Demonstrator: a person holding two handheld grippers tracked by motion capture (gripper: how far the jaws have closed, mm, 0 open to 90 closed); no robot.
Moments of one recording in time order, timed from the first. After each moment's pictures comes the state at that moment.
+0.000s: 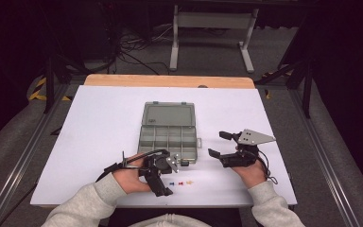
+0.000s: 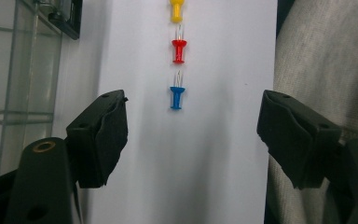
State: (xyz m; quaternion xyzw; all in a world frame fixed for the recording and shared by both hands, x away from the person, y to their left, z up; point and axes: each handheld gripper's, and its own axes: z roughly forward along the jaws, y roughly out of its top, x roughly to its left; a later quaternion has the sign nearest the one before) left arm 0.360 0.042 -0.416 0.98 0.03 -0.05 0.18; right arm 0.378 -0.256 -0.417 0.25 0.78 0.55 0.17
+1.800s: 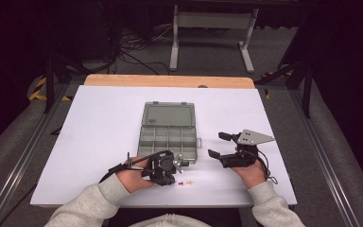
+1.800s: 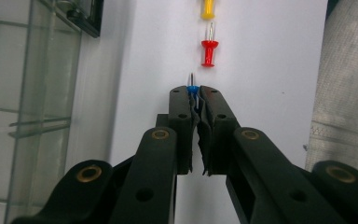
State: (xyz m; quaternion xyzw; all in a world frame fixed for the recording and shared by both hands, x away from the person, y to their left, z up) left arm 0.361 0.031 -0.422 0.99 0.04 -0.01 0.16; right arm 0.379 -0.256 -0.420 0.25 0.78 0.55 0.16
